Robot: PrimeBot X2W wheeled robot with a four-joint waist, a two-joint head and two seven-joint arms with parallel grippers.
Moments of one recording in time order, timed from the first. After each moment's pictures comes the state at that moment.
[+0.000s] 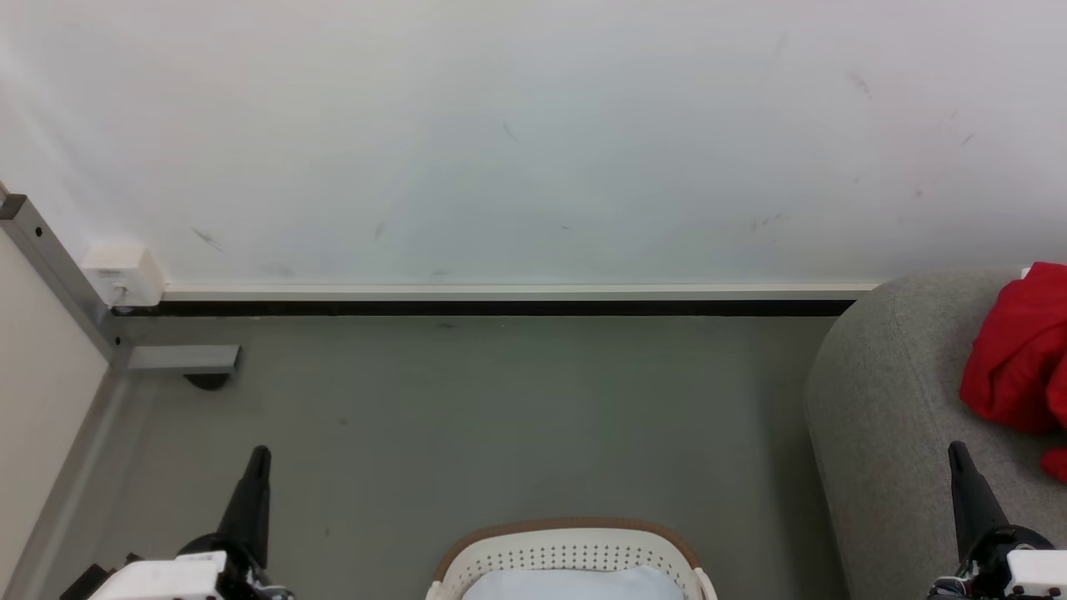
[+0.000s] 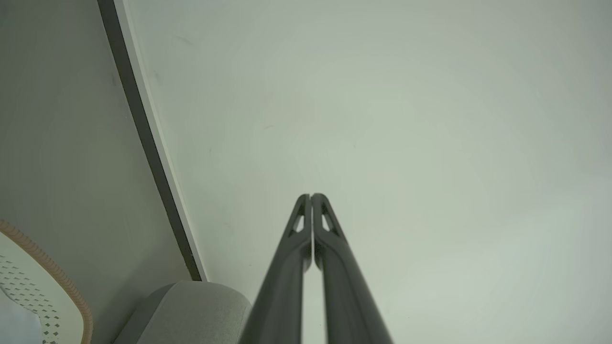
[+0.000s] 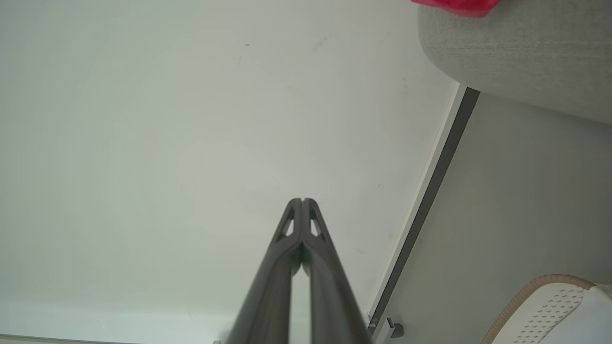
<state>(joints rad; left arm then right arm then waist) -0.11 0.05 0.11 0.25 -1.61 -0.13 0.11 -0.10 -0.06 -0.09 0.24 1.63 0.13 0.10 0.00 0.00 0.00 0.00</state>
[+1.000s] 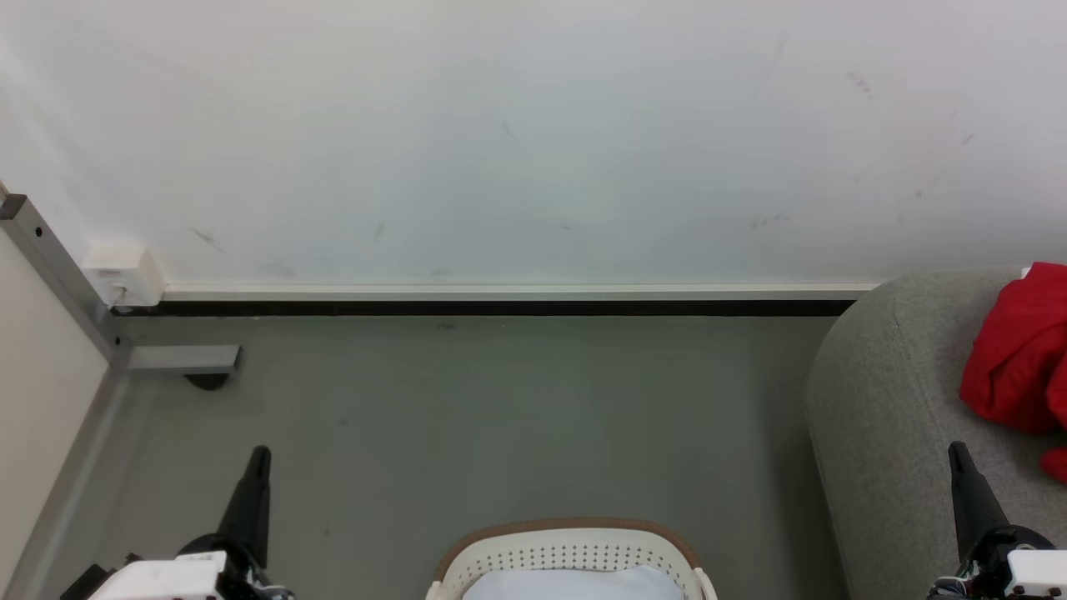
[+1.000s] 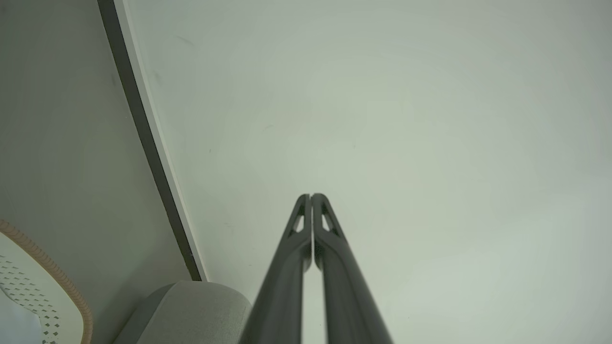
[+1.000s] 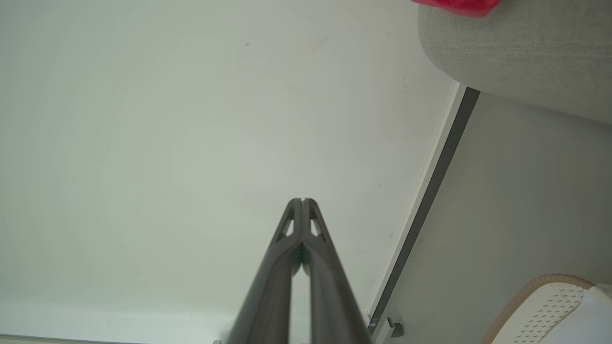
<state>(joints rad) -0.11 0.05 0.12 0.25 -1.61 -0.13 0.11 -0.10 -0.06 -0.10 0.24 1.63 0.13 0.10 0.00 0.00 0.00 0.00</state>
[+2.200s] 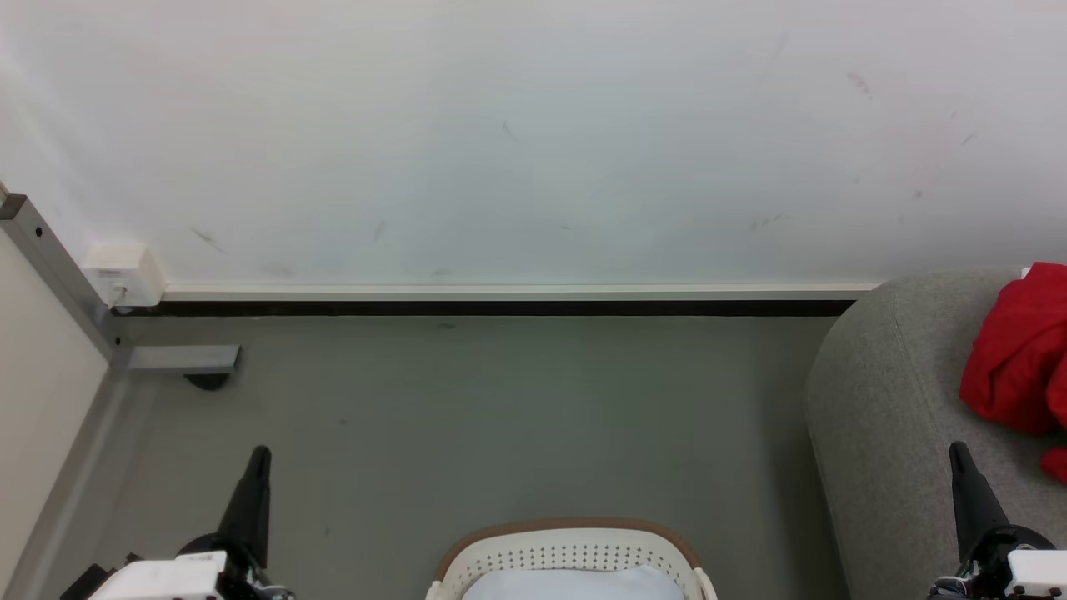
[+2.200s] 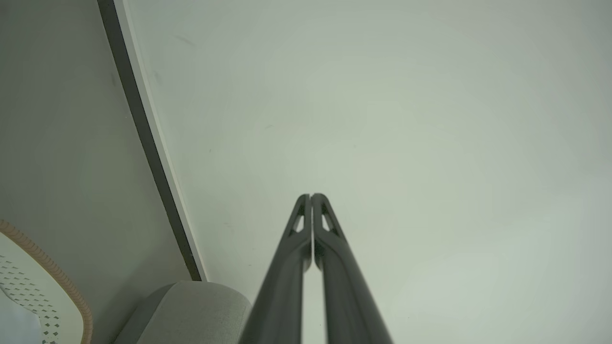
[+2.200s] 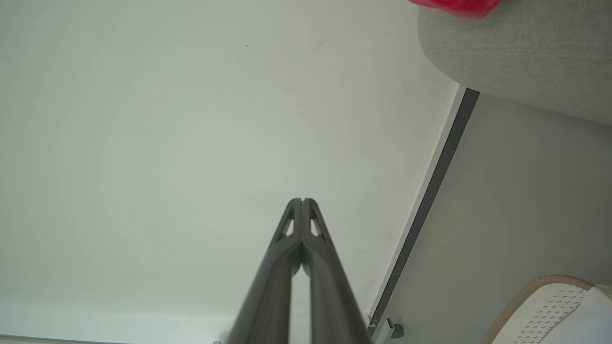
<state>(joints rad) -0.11 0.05 0.12 0.25 -1.61 -0.13 0.11 -0.10 -0.06 -0.10 0.24 1.62 0.13 0.11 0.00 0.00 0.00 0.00</state>
